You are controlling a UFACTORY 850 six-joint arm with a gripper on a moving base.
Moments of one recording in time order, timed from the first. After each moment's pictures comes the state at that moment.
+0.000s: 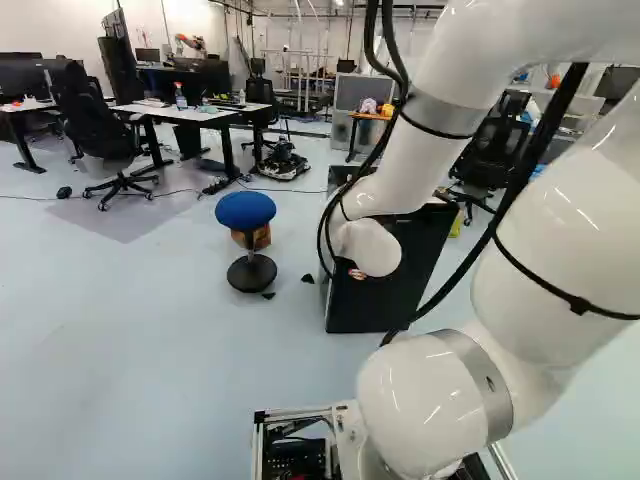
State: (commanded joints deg) arm 8.3 2.2 -13.6 23.8 53.7 0.0
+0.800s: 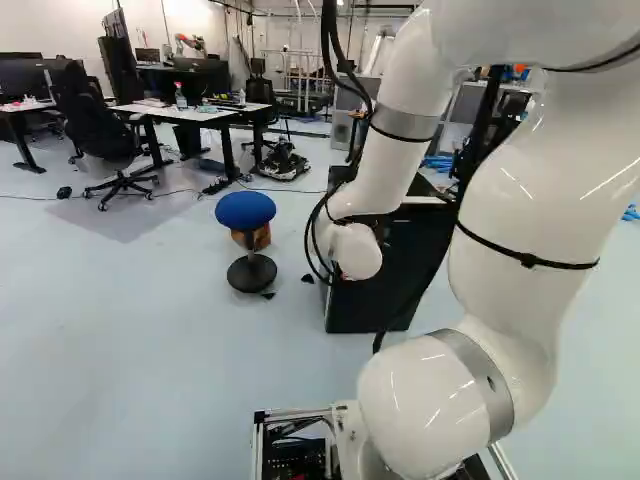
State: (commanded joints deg) arm 10.7 -8.2 -17.5 29.9 62.0 0.0
